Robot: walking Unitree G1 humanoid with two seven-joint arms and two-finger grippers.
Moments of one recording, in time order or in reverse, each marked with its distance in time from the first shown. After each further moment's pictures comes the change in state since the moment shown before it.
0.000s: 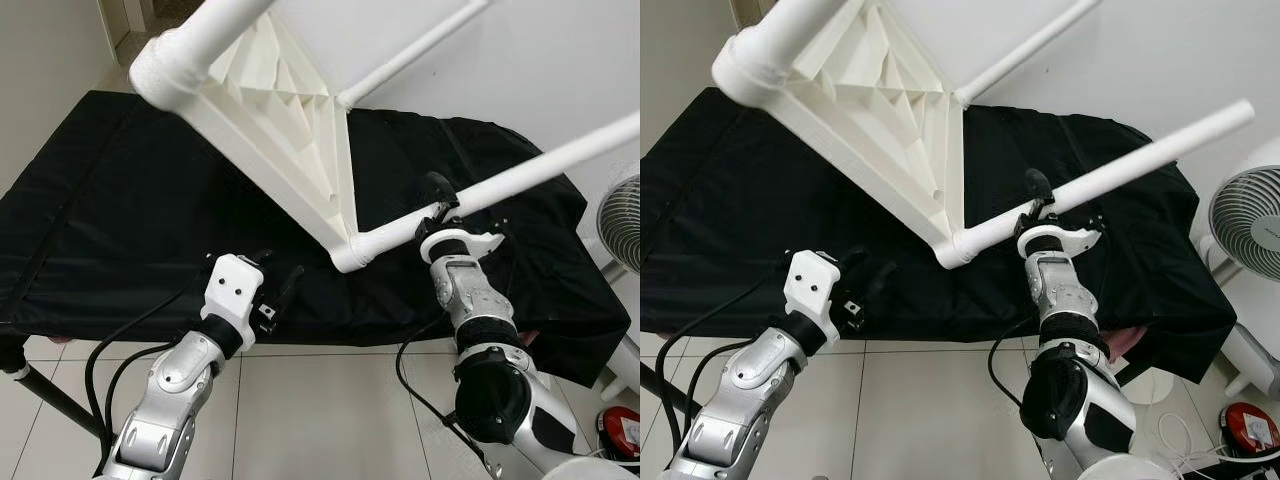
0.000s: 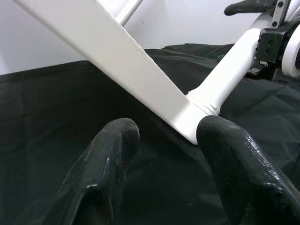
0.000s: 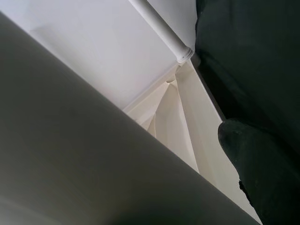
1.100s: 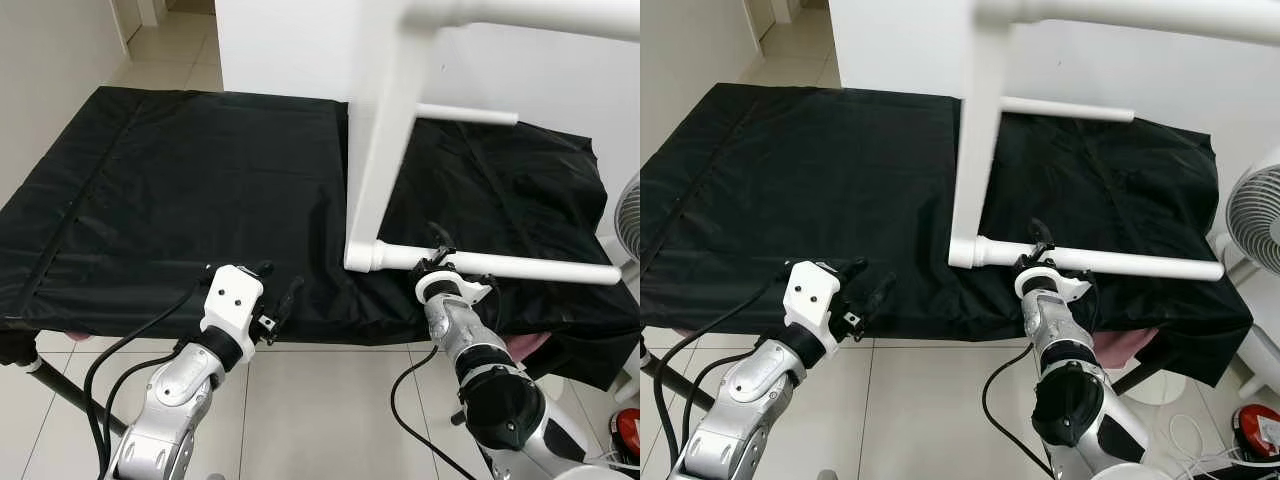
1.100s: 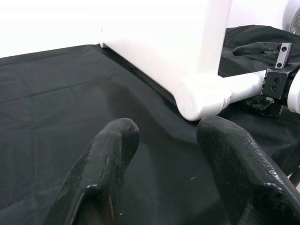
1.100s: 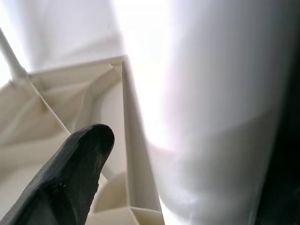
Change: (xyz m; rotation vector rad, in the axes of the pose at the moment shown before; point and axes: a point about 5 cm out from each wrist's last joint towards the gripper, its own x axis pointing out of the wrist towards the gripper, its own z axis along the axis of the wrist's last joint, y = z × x) left arm -0.010 -0.003 -0.003 -0.012 0.034 0.007; right arm -0.026 -0.045 0.016 0.117 -0.083 -0.102
